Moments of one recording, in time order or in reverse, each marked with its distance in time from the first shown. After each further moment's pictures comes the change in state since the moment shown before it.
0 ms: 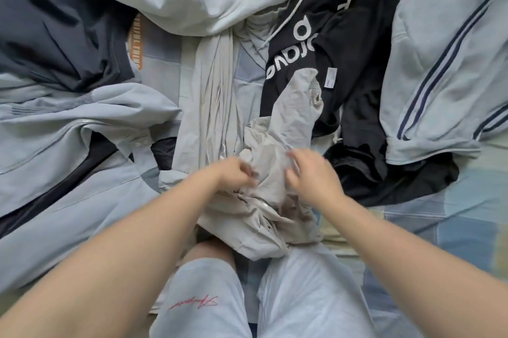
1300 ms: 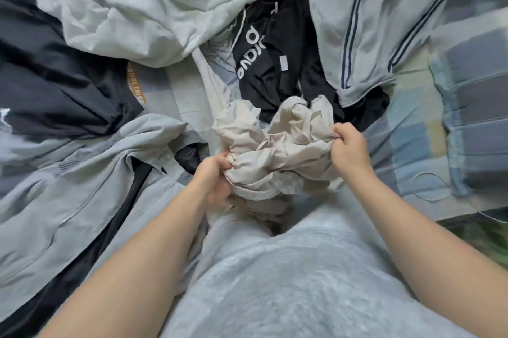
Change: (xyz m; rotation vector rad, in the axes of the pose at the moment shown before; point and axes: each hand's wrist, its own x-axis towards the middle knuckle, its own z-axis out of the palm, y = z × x) left_hand -0.173 -0.029 -0.023 -1.433 -0.201 0.110; right_hand -0.158 -0.091 -0.083 0.610 0.588 0.481
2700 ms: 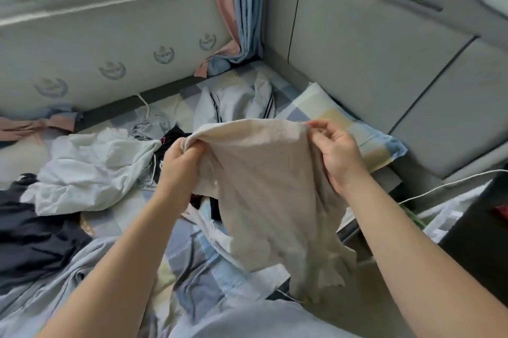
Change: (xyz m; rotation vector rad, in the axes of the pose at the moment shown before) left_hand -0.283 -0.144 0.323 0.813 -0.185 0.882; right_hand -0.238 0.023 -0.401 0.953 0.314 -0.186
